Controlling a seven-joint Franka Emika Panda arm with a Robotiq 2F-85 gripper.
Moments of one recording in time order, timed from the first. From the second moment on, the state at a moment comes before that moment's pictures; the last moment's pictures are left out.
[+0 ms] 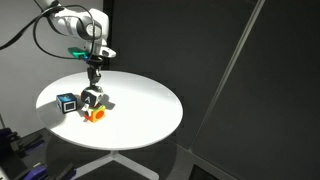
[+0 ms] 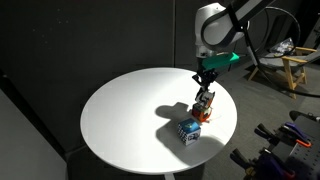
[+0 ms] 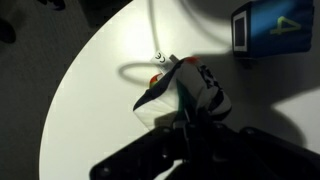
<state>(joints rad) 0.15 0.23 -0.02 -2.17 -0.03 2.26 0.51</state>
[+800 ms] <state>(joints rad) 0.15 0.23 -0.03 -2.20 -0.15 2.26 0.55</state>
